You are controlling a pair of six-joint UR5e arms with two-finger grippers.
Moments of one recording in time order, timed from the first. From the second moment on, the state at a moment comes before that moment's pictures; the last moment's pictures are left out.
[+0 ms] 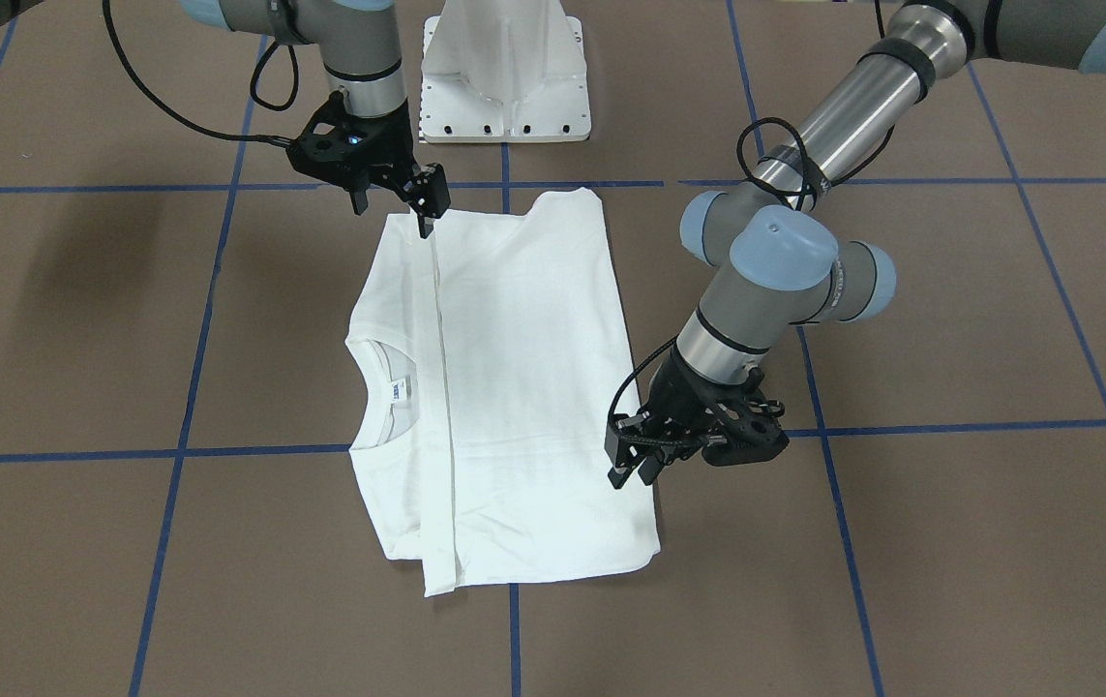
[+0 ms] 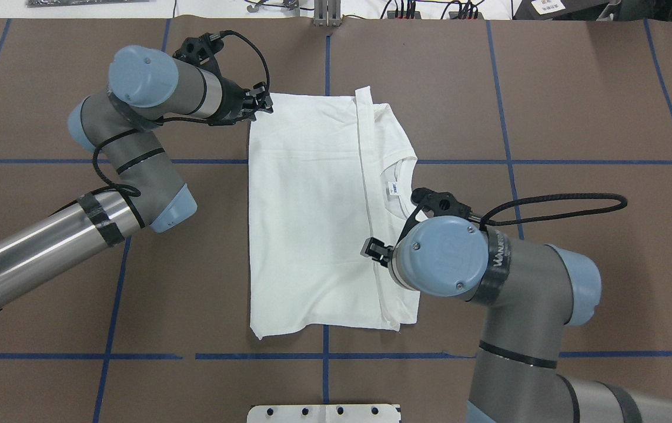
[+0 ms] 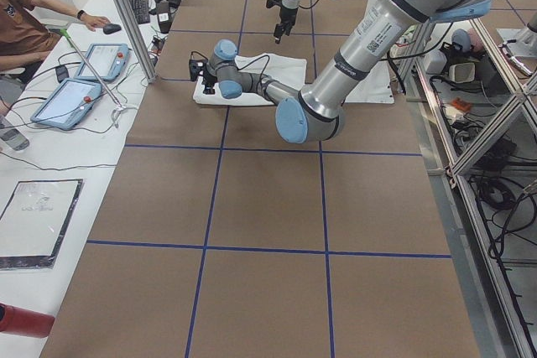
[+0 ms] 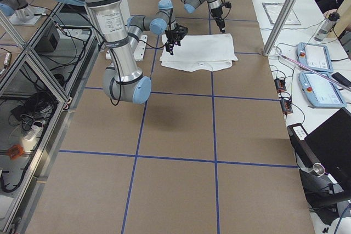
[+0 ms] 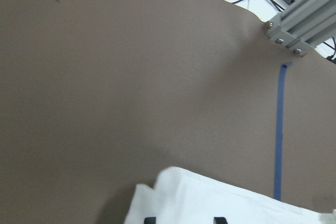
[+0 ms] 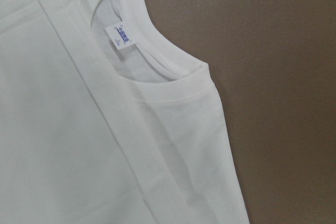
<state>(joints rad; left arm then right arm) -0.76 -2.27 -1.25 -2.42 -1.87 -1.48 0.33 -1.07 1.98 -1.73 1.61 1.71</state>
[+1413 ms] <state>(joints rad) -0.77 -2.20 -1.34 -2.42 -1.88 -1.48 0.22 -1.01 1.83 -1.85 1.61 1.15</state>
